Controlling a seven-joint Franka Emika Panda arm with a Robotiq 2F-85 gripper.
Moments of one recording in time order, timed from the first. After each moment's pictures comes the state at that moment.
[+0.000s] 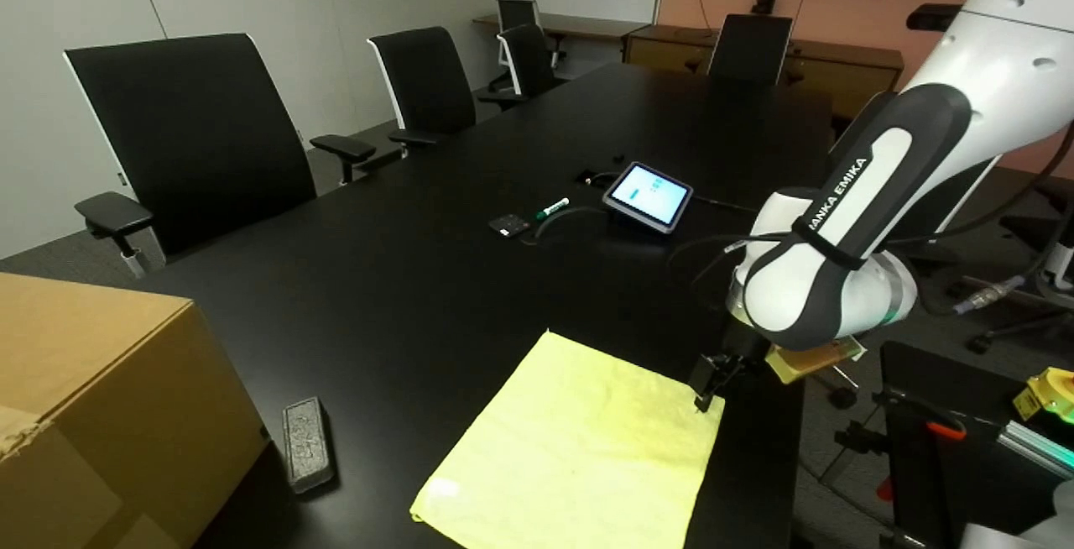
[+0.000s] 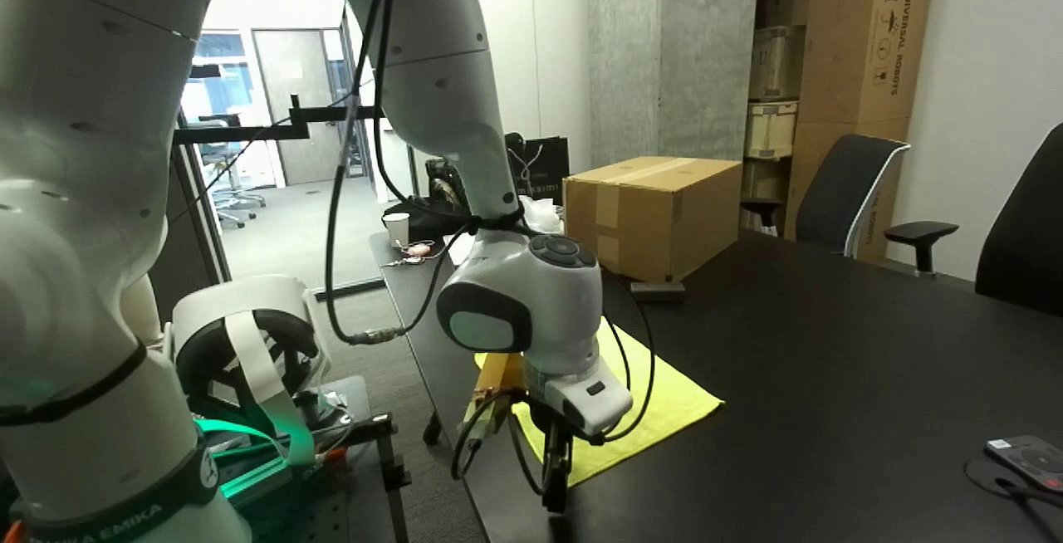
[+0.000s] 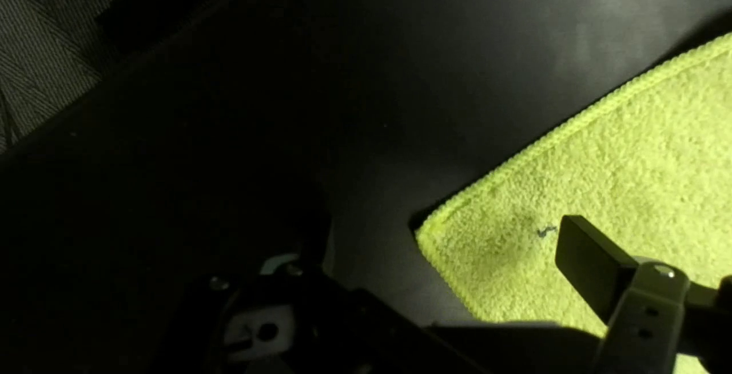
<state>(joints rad) -0.03 0.47 0.07 -2.54 0.64 3.00 -0.07</state>
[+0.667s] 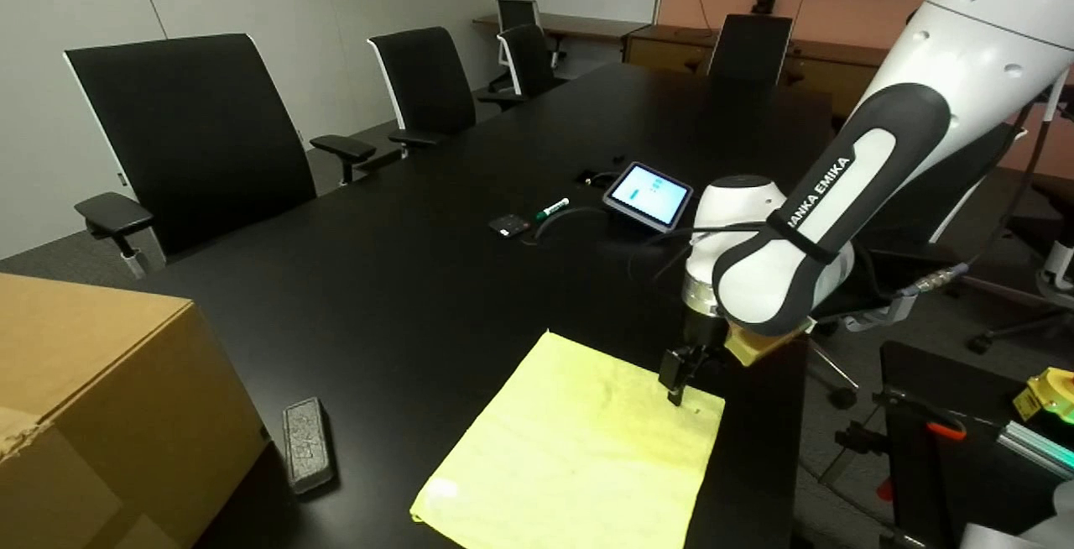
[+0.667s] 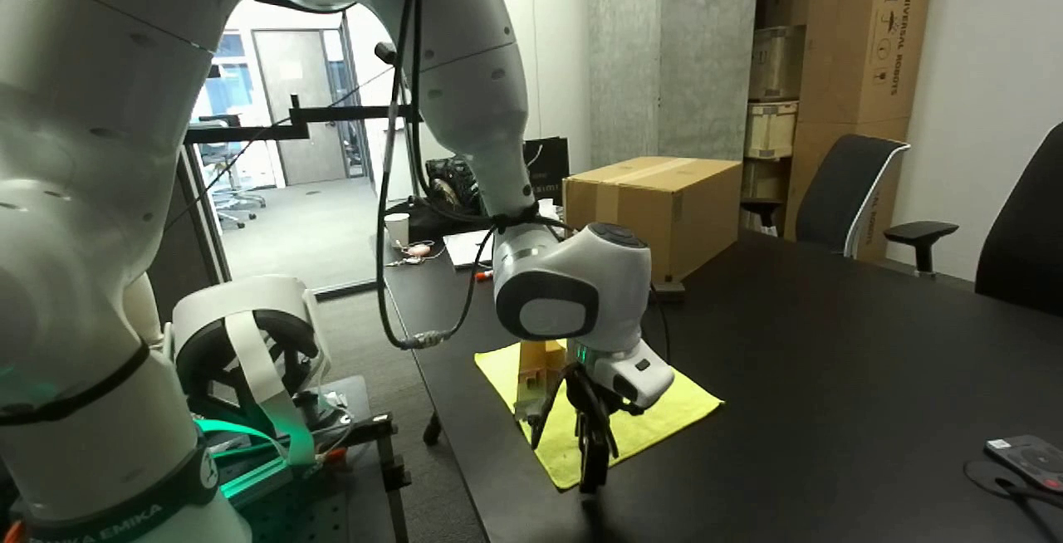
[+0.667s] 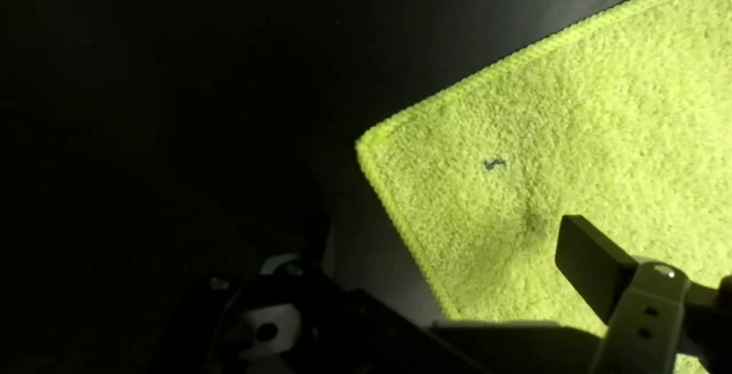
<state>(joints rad) 0.01 0.52 -0.01 -2.37 0.30 2.80 0.12</state>
